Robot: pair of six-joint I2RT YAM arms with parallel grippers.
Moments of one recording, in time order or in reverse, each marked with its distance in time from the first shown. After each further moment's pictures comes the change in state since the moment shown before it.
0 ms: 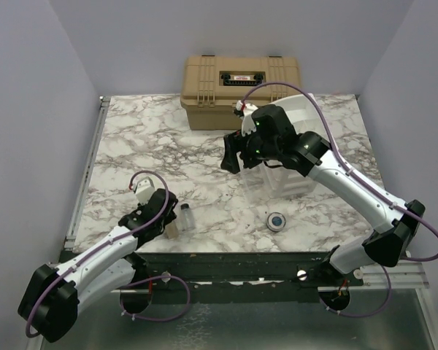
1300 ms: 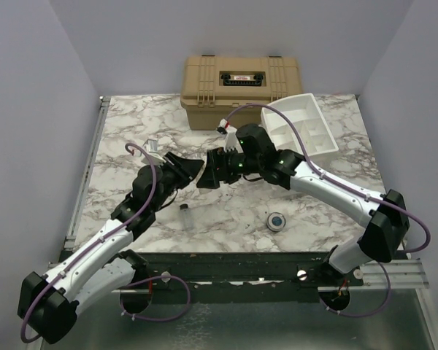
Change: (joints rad) left arm 0.001 -0.019 0.237 0.495 0.327 -0.069; right arm 0.054 0.046 -0.272 0.393 -0.294 0.243
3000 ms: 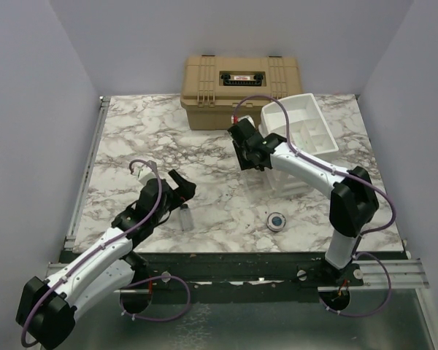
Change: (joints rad) left arm 0.002 -0.069 -0.141 -0.267 -0.130 0.072; right arm -0.101 0.262 0.158 -0.312 0.783 -0.248
